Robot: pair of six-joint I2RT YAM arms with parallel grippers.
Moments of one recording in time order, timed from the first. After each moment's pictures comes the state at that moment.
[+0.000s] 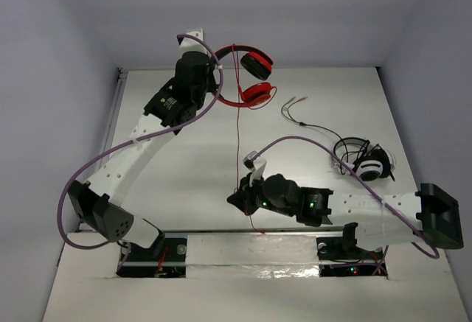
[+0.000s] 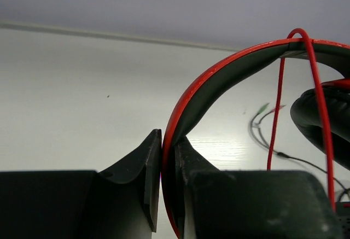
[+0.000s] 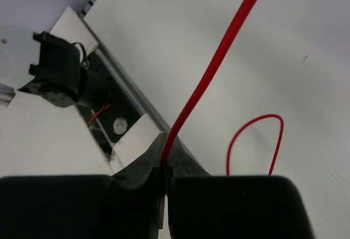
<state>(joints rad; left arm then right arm) -0.59 1.45 1.64 -0.48 -0.46 -0.37 1.28 1.19 0.67 0.20 0.18 0.61</state>
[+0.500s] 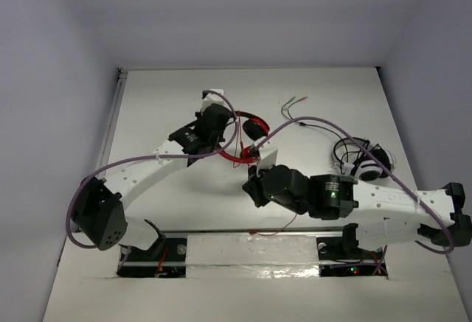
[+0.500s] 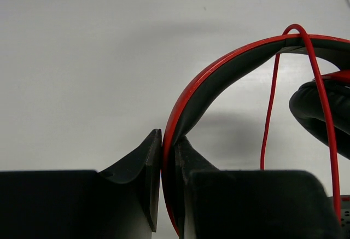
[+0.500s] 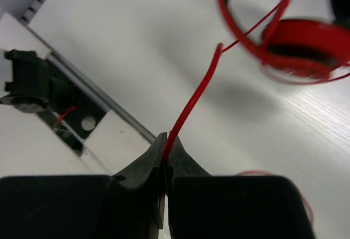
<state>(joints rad) -0.70 1.41 1.11 -0.39 -0.55 -0.40 1.40 1.16 1.10 -0.49 0.46 0.59</state>
